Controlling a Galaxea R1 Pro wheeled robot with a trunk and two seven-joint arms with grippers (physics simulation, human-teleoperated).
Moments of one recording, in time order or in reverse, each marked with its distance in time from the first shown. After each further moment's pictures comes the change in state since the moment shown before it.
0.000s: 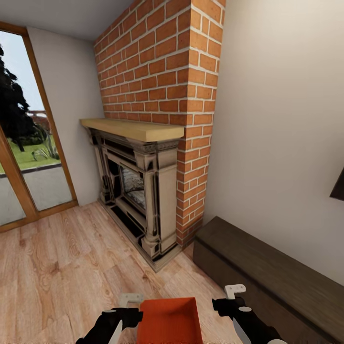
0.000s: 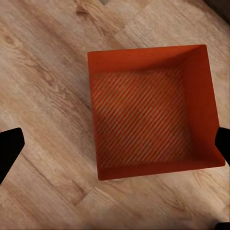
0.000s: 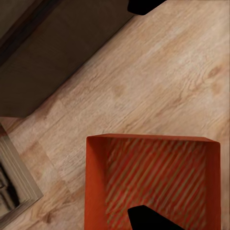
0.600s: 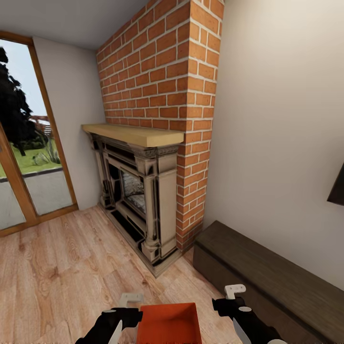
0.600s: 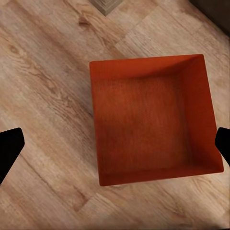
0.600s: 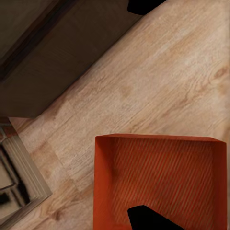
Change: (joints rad) left arm 0.000 0.001 0.000 0.000 -0.001 -0.001 0.002; right arm 0.000 0.001 0.000 0.000 0.000 0.001 0.000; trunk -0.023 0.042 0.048
